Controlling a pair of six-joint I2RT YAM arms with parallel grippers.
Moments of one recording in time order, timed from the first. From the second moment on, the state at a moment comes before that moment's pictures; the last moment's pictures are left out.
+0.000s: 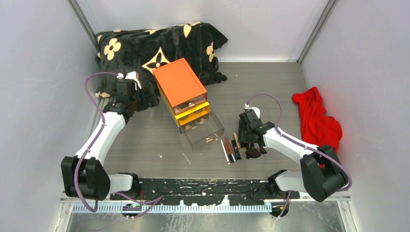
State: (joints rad) left arm -0.11 1.27 1.01 -0.41 0.02 -0.36; right arm 0.49 1.27 0.63 -0.42 0.22 0.50
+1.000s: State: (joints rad) left arm -0.12 1.27 0.99 -0.41 0.01 -0.36; right arm 0.49 1.28 0.63 -0.41 0.23 0.49
